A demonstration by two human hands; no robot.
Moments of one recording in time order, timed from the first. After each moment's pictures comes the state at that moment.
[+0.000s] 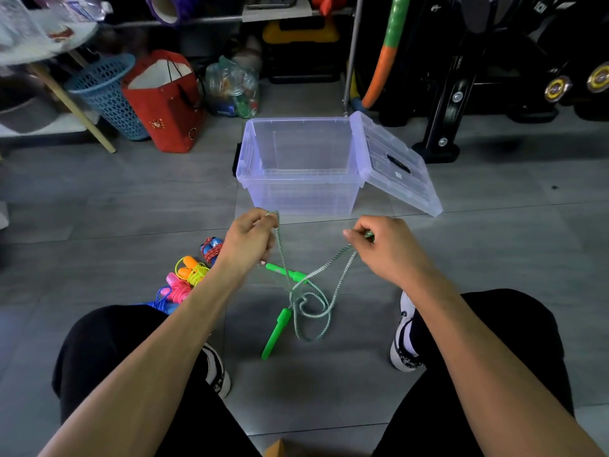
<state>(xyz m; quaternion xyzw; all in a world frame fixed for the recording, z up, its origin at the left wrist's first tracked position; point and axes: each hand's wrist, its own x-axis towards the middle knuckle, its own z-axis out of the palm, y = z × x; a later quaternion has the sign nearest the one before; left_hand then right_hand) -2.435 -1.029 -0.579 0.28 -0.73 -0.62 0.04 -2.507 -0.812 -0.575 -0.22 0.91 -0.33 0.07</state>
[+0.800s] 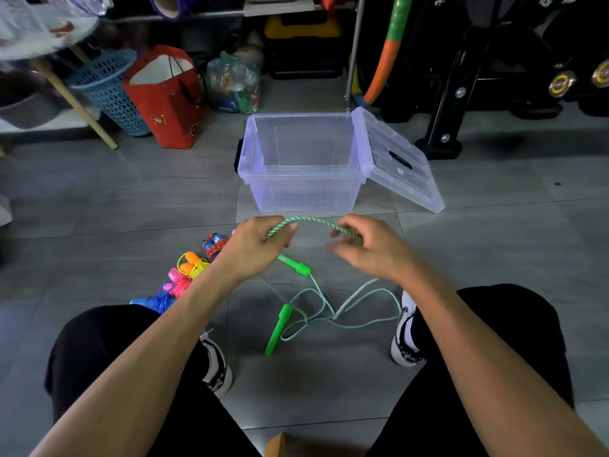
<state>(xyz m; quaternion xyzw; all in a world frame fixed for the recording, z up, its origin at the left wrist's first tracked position) -2.421 -1.033 -0.576 0.12 -0.90 -0.43 -0.02 -2.497 -0.825 -0.565 -0.24 0.85 -0.41 0.22</state>
